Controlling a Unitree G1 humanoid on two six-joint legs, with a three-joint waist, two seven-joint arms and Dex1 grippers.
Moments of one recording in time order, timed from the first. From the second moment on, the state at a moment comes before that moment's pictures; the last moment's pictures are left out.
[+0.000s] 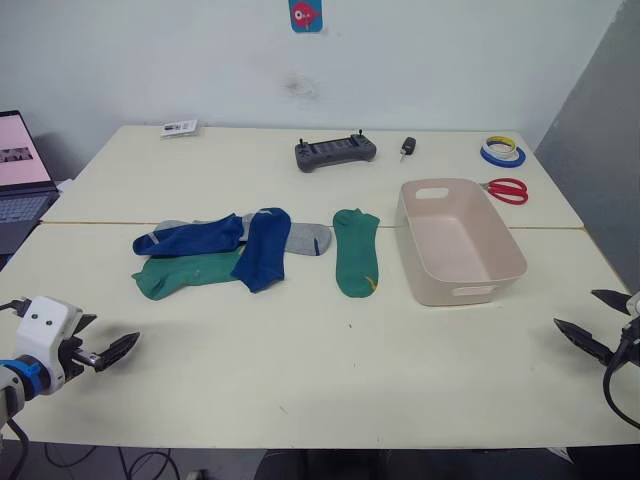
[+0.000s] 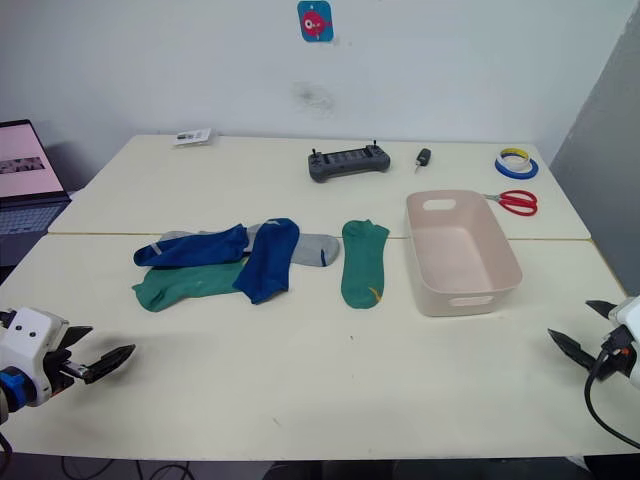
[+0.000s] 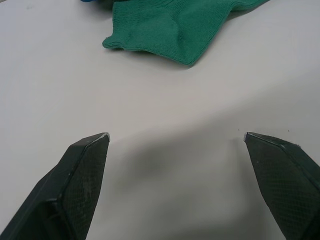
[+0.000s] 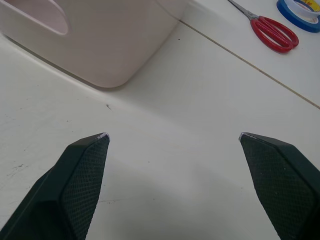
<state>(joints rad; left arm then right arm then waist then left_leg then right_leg) 0.18 0.88 0.51 0.21 -0.33 0.23 -0.84 0.25 -0.85 -0.57 -0.05 0.33 0.16 0.92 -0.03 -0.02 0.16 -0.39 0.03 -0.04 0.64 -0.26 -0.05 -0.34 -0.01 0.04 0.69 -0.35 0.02</state>
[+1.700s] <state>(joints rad) 0.10 0.85 0.41 0.02 -0.47 0.30 -1.08 0.23 -0.80 -0.53 -0.29 0.39 0.20 0.88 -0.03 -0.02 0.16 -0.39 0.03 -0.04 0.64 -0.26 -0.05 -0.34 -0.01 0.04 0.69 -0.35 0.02</state>
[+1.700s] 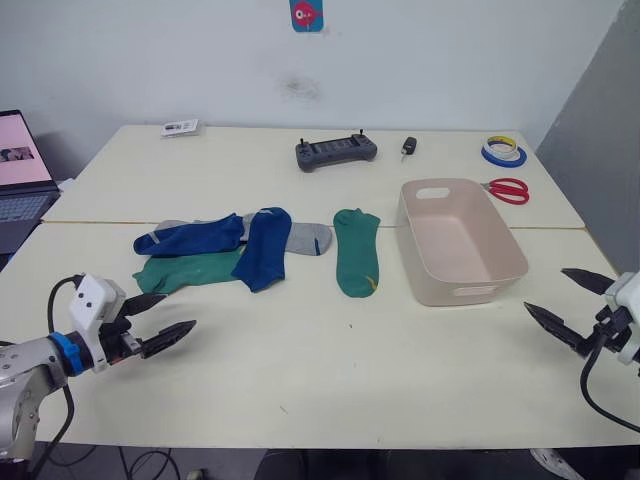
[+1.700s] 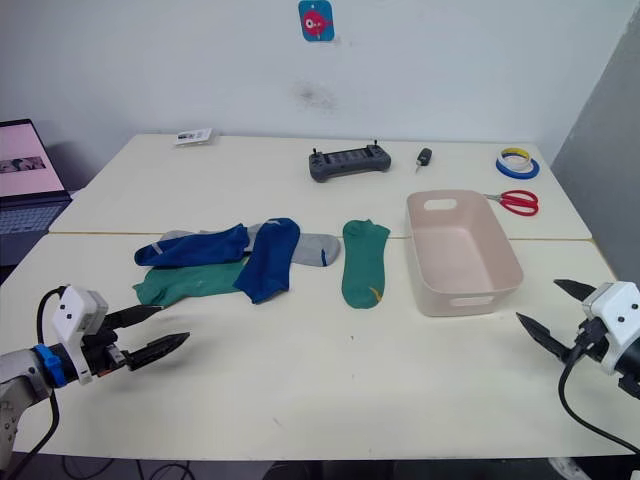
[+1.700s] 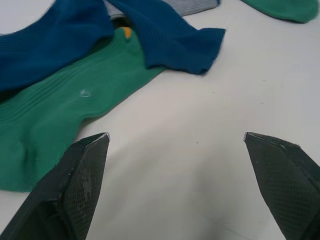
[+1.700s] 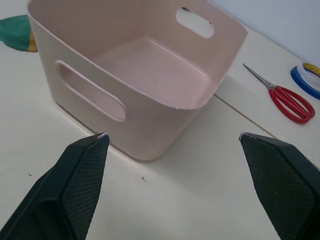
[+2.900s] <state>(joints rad) -0.52 0.39 -0.34 0.27 0.00 -0.03 -0.95 0.27 -0.85 -0.41 -0.80 0.54 0.54 0.82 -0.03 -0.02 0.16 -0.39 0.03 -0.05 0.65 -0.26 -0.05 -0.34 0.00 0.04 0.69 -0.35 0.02</state>
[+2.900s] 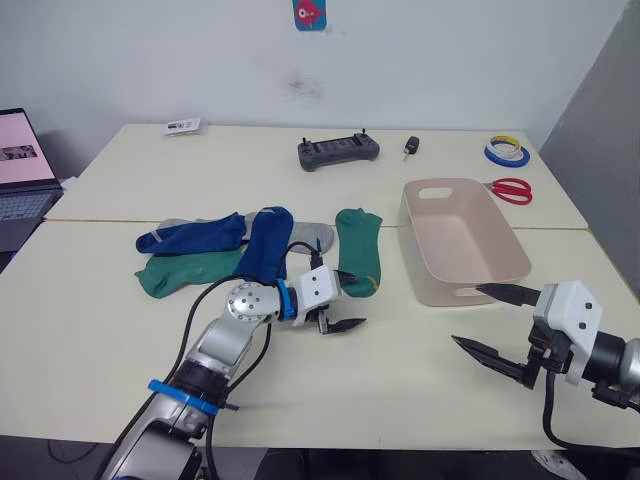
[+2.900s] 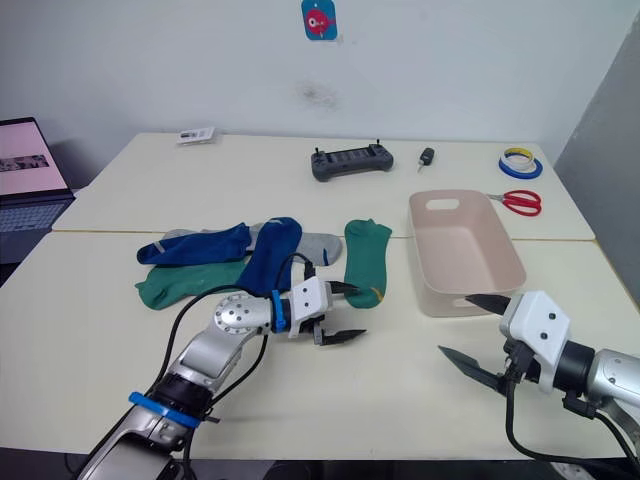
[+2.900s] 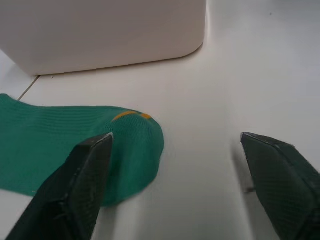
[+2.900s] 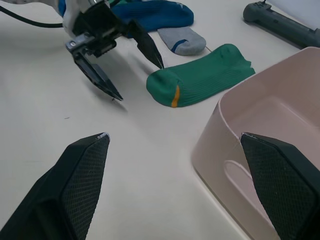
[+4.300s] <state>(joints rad) 0.01 0.88 0.05 -0.04 -0.40 0.13 -1.39 0.11 -0.83 -0.10 -0.76 0.53 0.49 0.87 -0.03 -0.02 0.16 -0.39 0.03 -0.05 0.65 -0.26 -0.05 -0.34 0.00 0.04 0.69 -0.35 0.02</state>
